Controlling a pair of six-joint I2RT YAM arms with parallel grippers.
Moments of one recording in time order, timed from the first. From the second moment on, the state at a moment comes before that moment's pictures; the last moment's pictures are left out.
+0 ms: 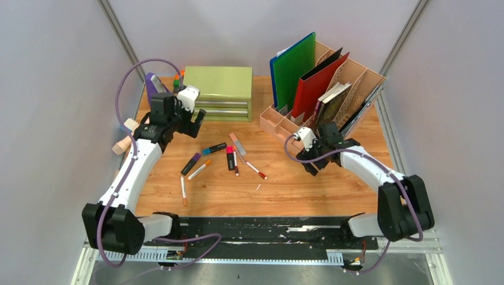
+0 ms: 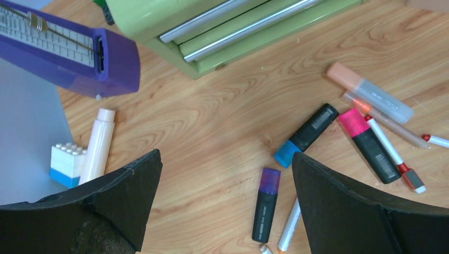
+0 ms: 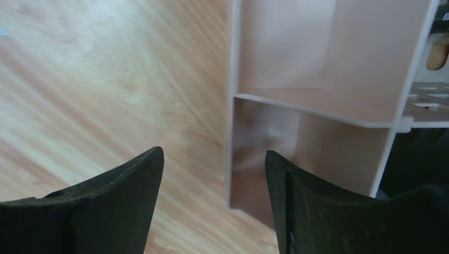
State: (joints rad) left arm -0.14 1.19 1.07 -0.48 0.06 0.33; right arm 0.31 1.33 0.79 -0.51 -0.23 -0.52
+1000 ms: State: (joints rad) left arm -0.14 1.25 1.11 -0.45 0.14 0.31; right arm -0.13 1.61 0.91 -0.51 -0.06 -0.92
